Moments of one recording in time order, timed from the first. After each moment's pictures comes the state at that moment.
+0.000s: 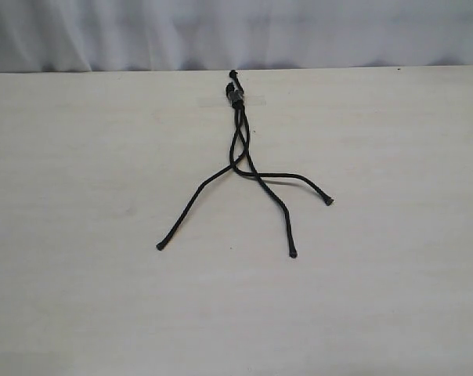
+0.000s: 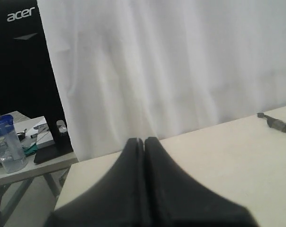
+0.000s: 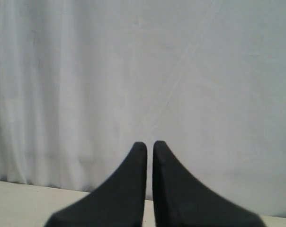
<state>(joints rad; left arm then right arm) 0.11 0.00 -0.05 0.00 0.09 0.20 0.19 0.63 -0.51 -0.01 -0.14 0.01</state>
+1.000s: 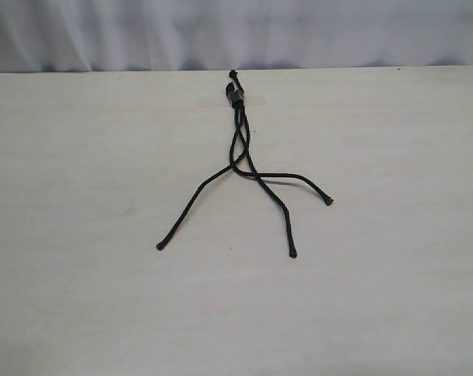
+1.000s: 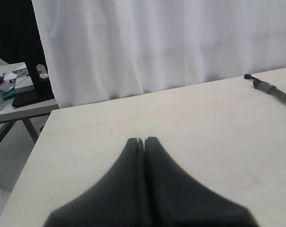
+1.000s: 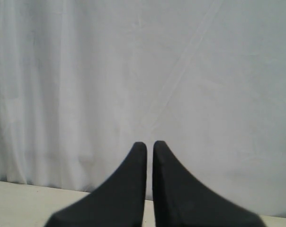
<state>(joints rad) 0.11 0.00 0.00 0.02 0.21 0.08 0.19 0.63 -0.51 -0.01 -0.14 0.01</state>
